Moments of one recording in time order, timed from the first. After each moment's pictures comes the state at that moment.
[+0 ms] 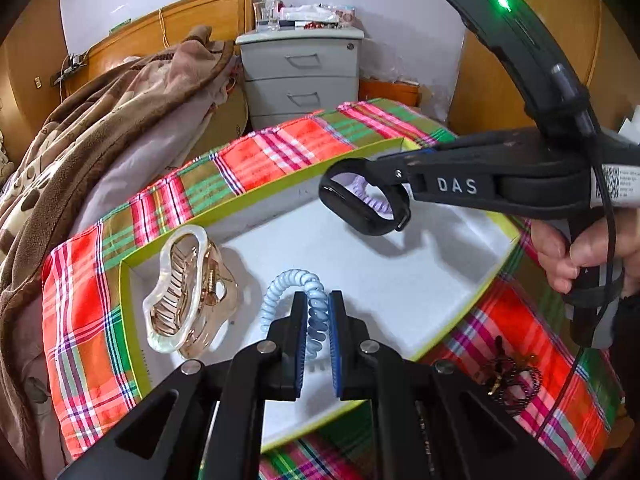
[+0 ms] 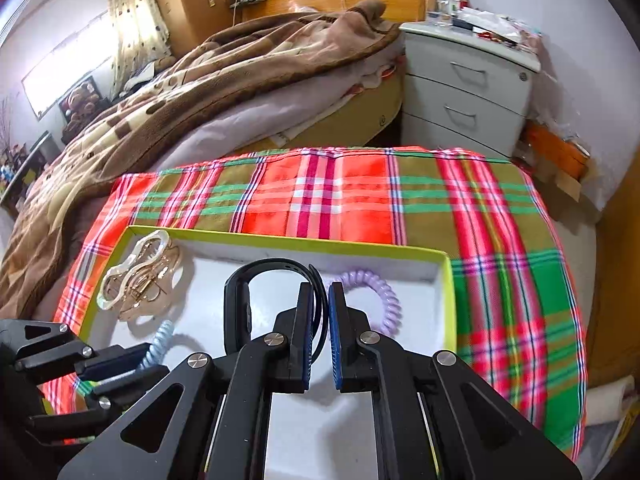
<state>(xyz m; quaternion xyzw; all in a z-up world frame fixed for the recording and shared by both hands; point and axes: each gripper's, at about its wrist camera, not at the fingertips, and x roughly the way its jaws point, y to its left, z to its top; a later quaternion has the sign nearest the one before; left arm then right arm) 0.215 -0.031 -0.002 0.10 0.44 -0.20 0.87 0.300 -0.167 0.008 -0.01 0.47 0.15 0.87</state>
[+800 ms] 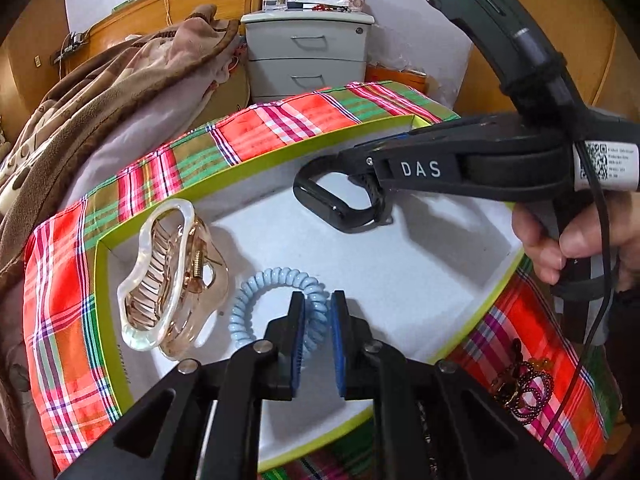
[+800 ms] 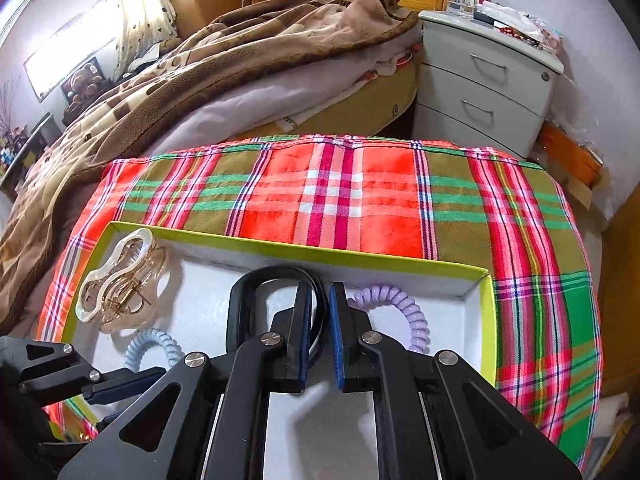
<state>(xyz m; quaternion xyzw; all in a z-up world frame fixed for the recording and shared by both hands) 0.226 -0.031 -0.020 0.08 0.47 -0.20 0.86 0.320 -0.153 -0.009 -0.03 0.49 0.16 0.86</state>
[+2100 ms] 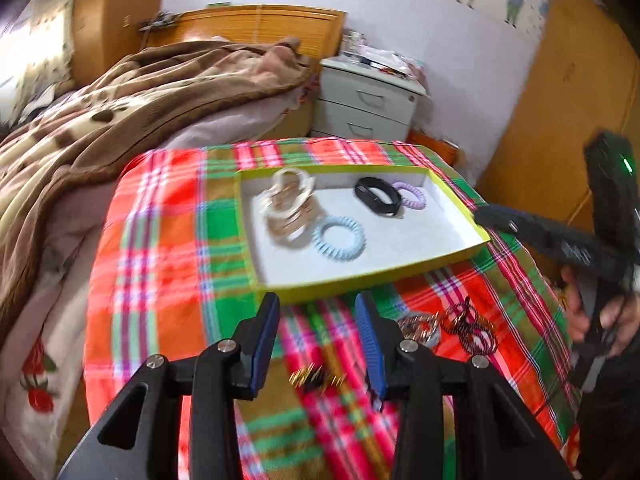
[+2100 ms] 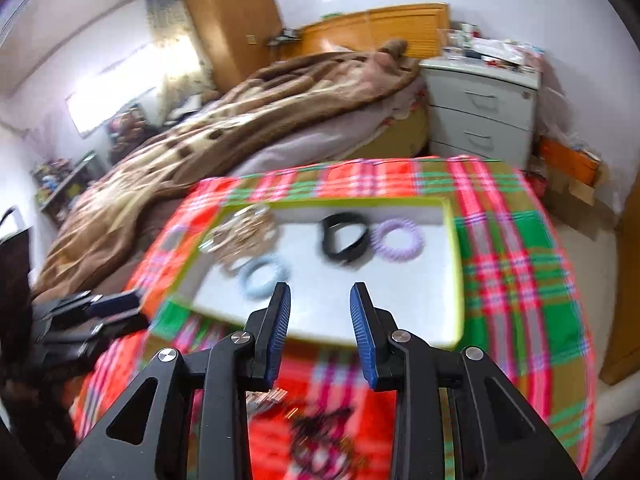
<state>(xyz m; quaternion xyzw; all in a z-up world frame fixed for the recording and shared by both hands) 0.111 0.062 0.027 -0.05 0.41 -0.12 0.90 0.168 -0.182 0.048 0.03 0.40 0.24 0.88</state>
